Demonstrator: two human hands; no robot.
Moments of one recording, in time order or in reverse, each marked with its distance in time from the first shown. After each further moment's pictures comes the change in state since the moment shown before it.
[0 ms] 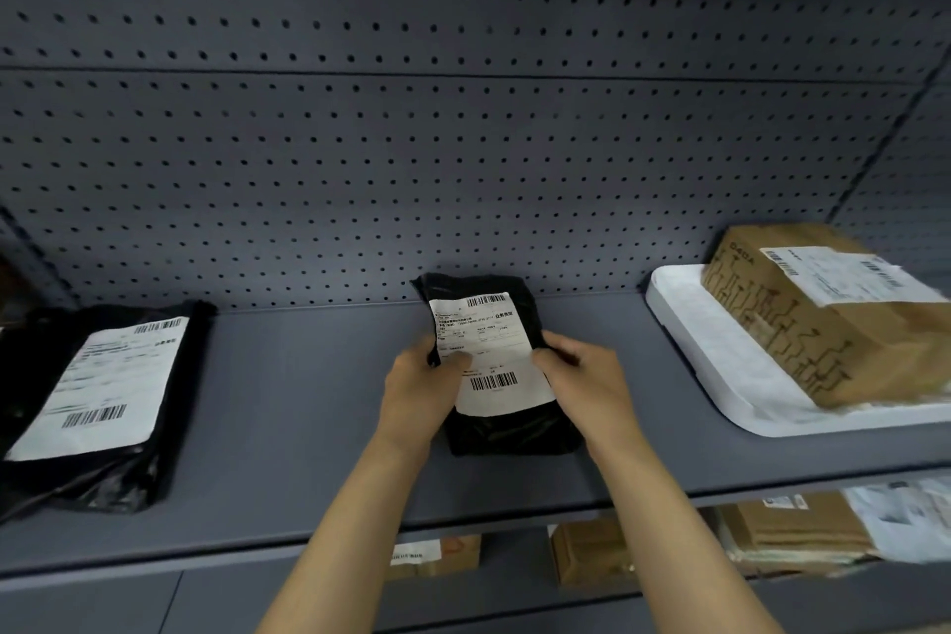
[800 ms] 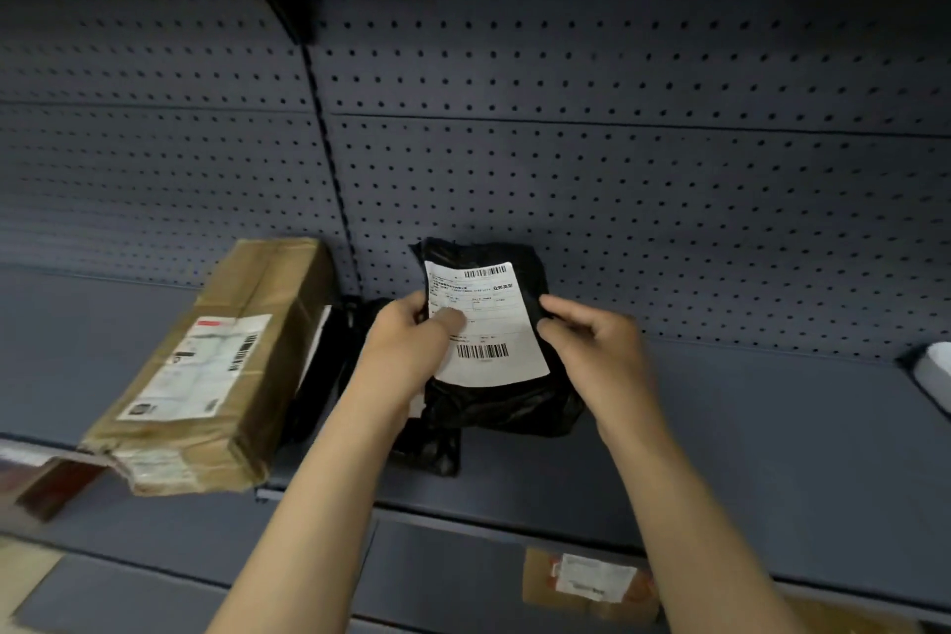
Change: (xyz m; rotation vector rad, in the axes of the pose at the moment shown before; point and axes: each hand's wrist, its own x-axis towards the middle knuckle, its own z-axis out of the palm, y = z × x) left_hand -0.029 0.032 -0.263 -0.046 0.264 0.072; right_hand -0.059 -0.118 0.202 0.088 -0.166 -0.310
